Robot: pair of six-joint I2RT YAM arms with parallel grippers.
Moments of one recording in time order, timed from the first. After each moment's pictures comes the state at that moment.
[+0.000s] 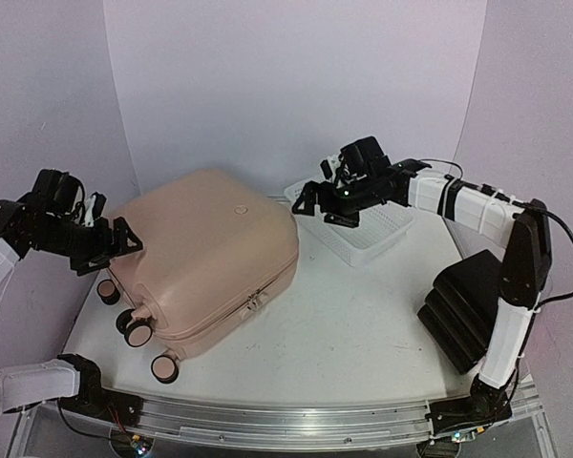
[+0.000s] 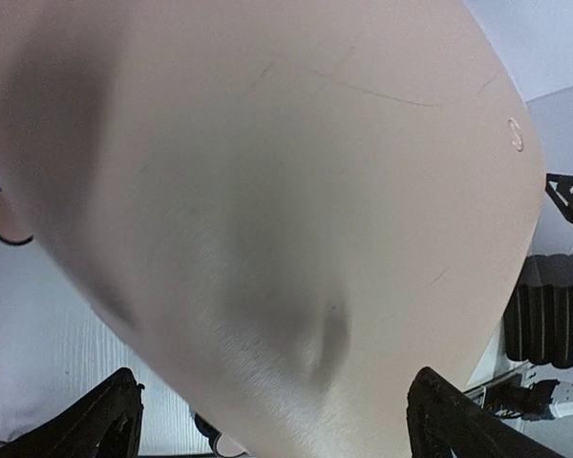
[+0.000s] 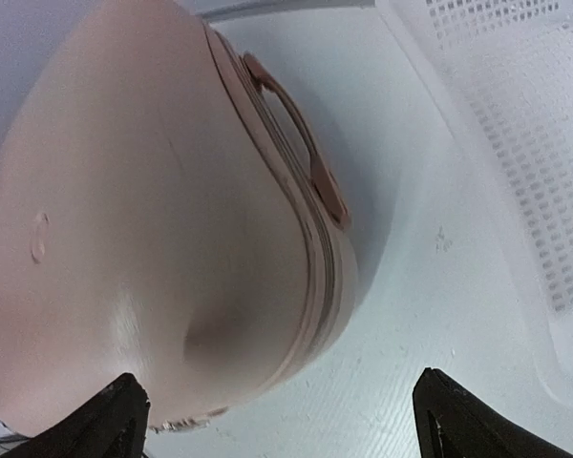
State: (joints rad) left arm -0.25 0.95 1.16 -1.09 0.23 -0.48; right arm 0.67 1.83 1.60 -0.54 -0.23 0.52
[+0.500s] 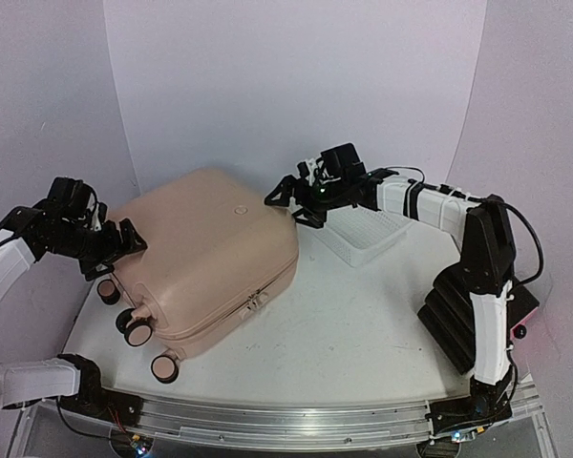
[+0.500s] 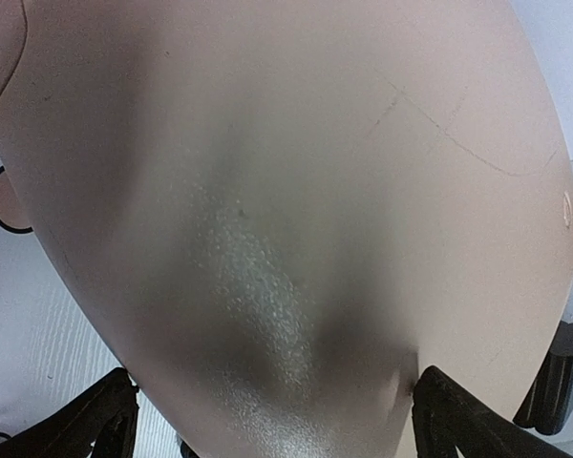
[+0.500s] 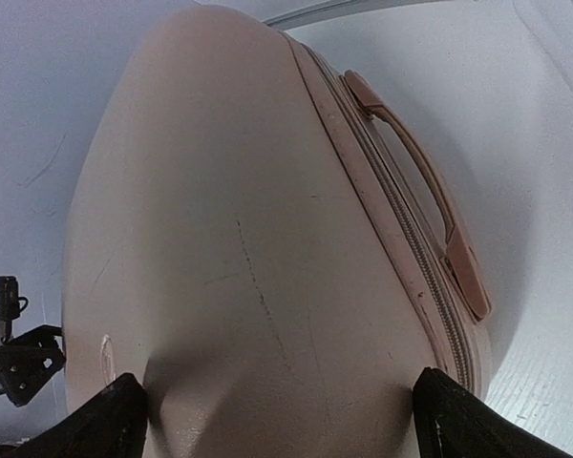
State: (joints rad) left arm -0.23 0.96 1.01 -0.94 0.17 -0.64; right arm 0.65 2.12 1.86 -0.35 -0.48 0.72
